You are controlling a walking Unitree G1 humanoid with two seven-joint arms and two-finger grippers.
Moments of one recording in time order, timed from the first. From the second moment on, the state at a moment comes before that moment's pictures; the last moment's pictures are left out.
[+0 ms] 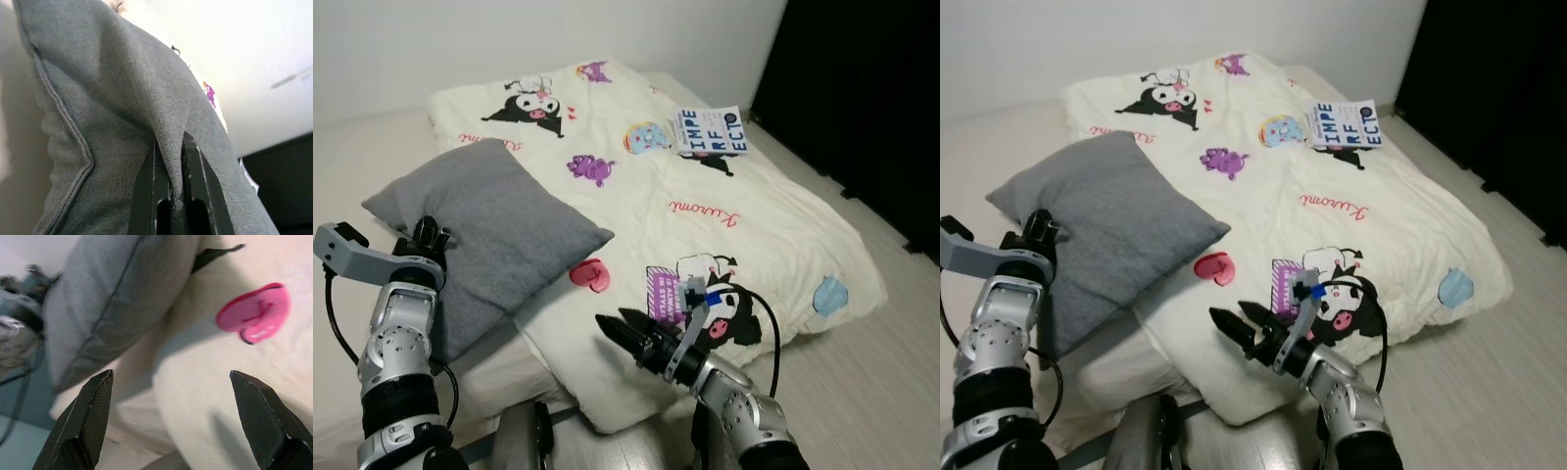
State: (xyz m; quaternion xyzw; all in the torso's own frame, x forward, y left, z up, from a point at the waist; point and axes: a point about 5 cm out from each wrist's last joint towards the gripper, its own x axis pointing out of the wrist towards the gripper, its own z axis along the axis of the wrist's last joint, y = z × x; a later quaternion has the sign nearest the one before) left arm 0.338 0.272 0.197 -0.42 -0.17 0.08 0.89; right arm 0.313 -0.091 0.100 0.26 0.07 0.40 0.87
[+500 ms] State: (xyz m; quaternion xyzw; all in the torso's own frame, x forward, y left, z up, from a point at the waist) left arm 0.307 0.252 0.158 -0.33 -0.12 0.07 0.93; right arm 0.335 -0.122 0.107 0.09 0.05 0.21 0.97
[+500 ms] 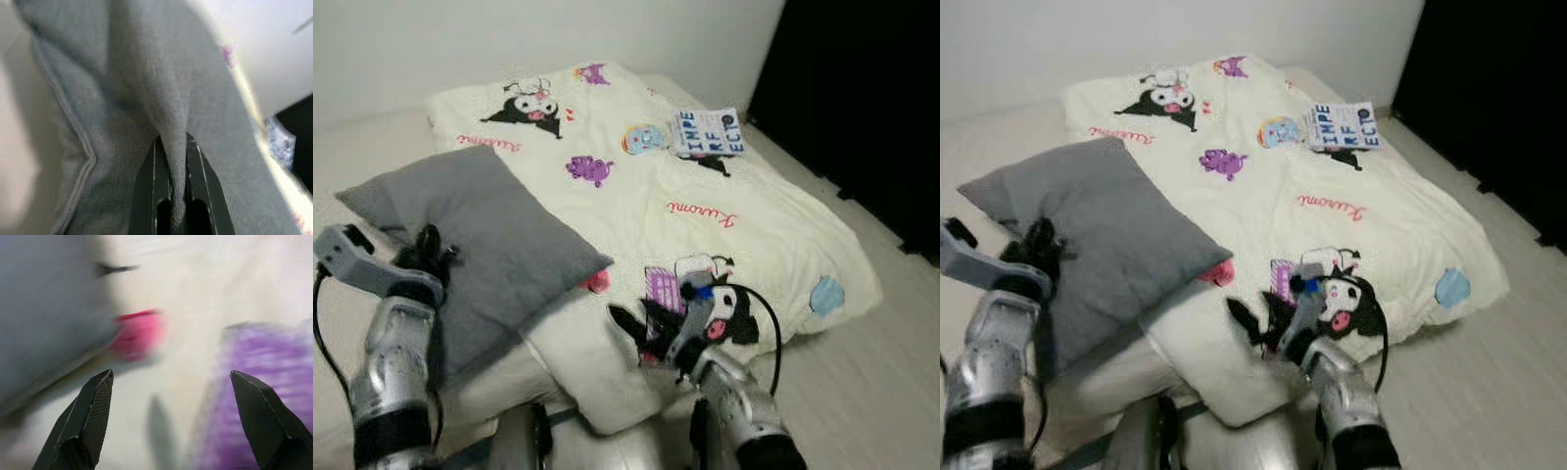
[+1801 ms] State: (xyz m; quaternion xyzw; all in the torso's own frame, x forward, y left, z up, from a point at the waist) left arm 0.305 0.179 0.151 -0.02 -0.06 -0.01 1.00; right arm 0.330 -0.125 0.111 0.00 -0.03 0.15 0.99
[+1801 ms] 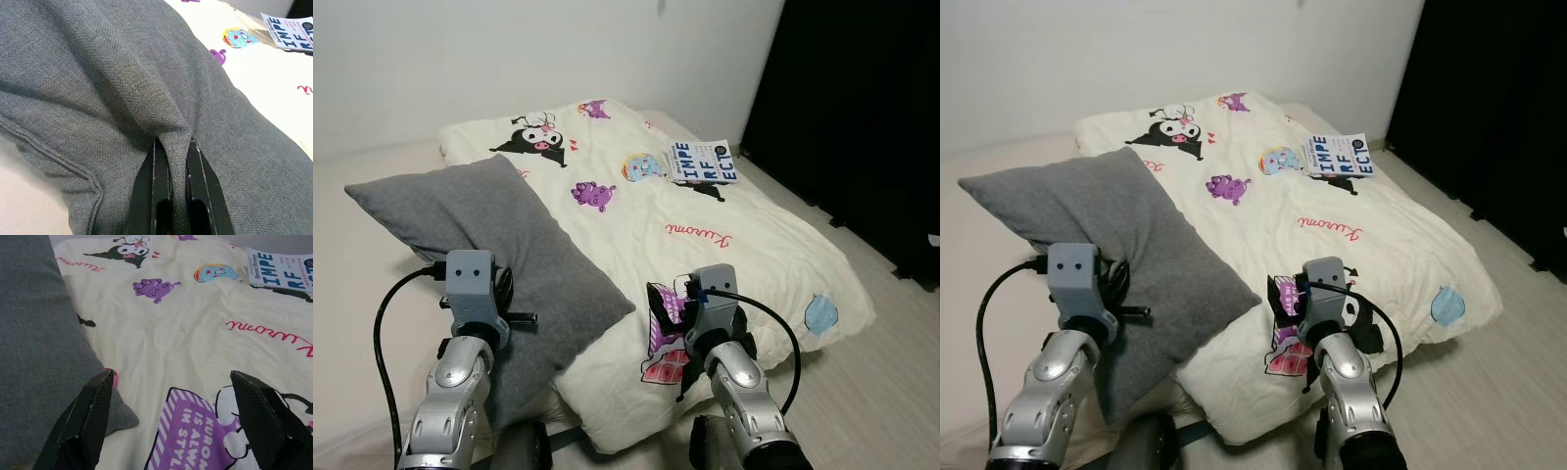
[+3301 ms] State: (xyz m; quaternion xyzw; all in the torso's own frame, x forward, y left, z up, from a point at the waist) left arm 0.300 0.169 0.133 0.01 -0.04 -0.03 1.00; right arm 0.329 -0.128 0.101 0.00 -0.01 0.15 0.99
